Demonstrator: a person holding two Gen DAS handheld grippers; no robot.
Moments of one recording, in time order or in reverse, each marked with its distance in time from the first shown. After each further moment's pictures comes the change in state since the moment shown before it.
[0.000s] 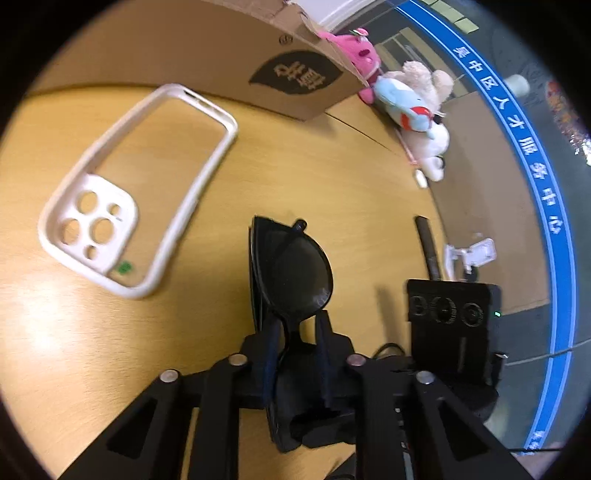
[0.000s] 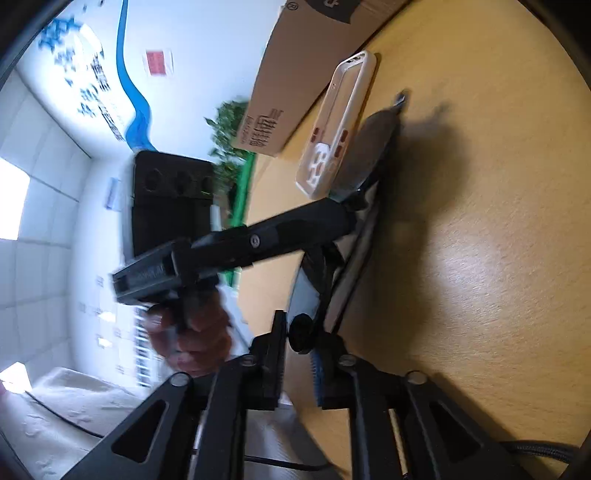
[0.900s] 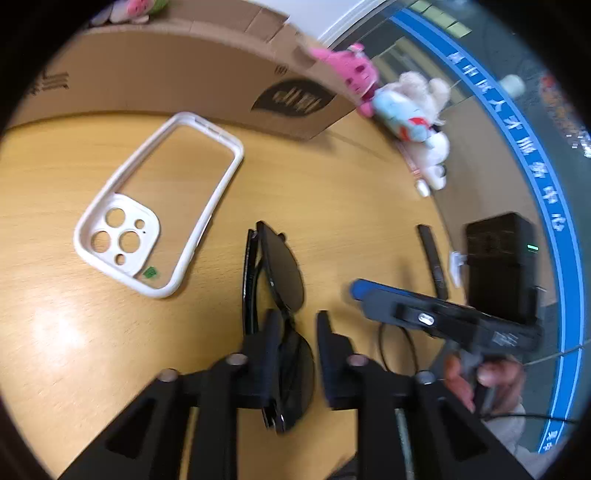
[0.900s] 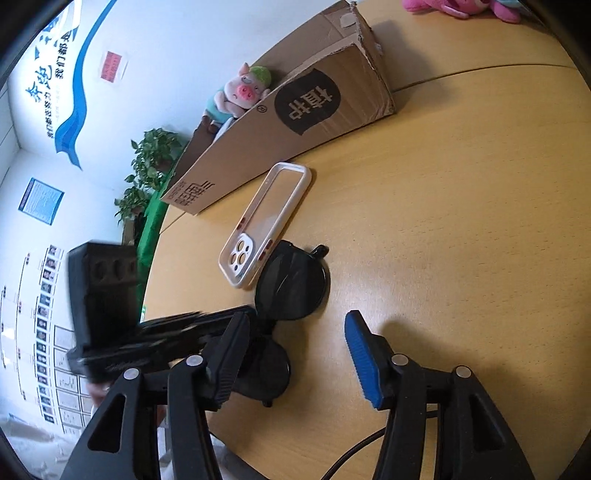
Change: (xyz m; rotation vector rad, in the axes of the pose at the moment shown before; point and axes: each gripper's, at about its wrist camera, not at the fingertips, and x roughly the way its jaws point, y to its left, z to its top) left arm -0.030 -0.004 -0.015 0.037 -0.080 0.023; right arm -0.054 0.040 0.037 -0.040 -0.174 -0.428
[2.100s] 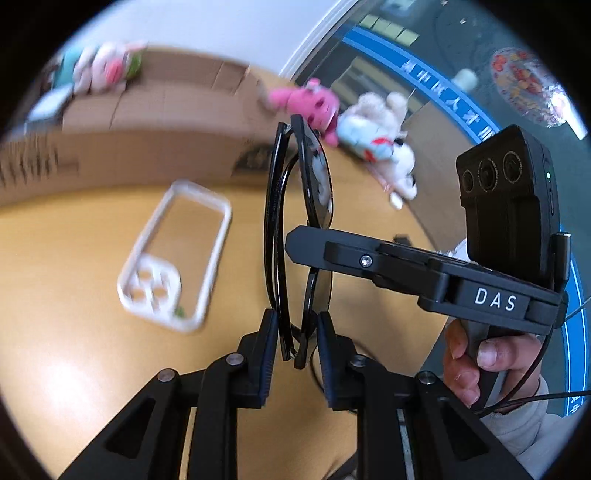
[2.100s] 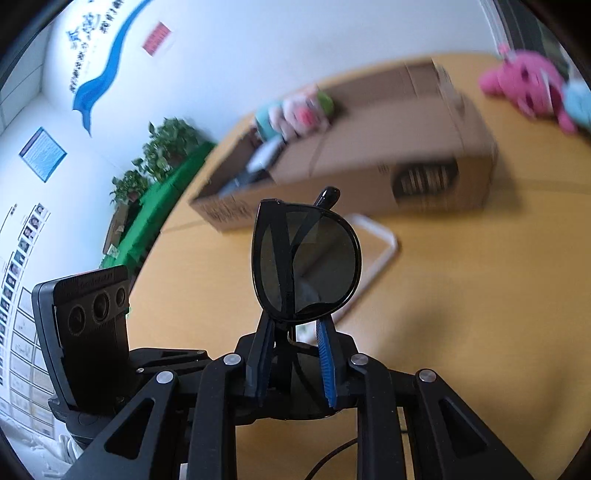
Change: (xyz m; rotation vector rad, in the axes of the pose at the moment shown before) left arm -0.044 -0.022 0.019 0.168 -0.128 -0.002; right arm 0.014 0.120 0.027 -0.239 -0.130 -0.106
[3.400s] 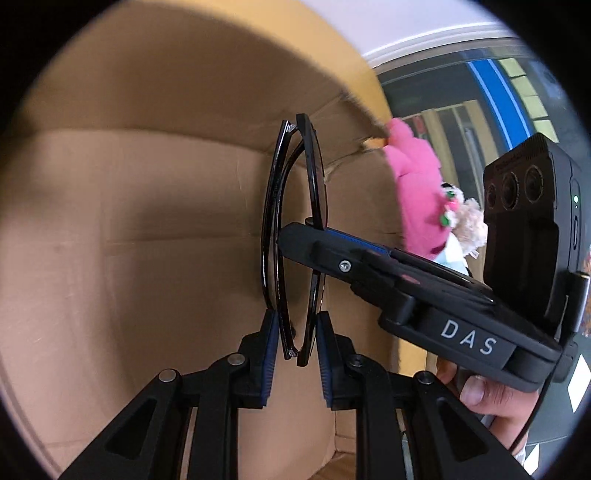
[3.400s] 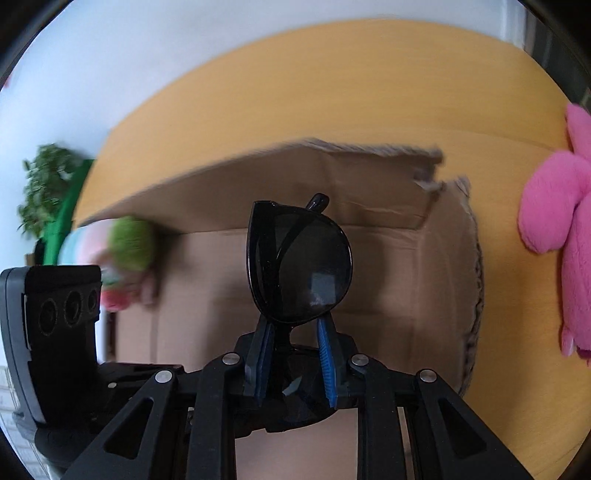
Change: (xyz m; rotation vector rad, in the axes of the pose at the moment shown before) left arm 0.221 0.180 0.331 -0.353 0.316 -0.141; right arm 0.221 -0.189 0.361 0.179 0.301 -0.314
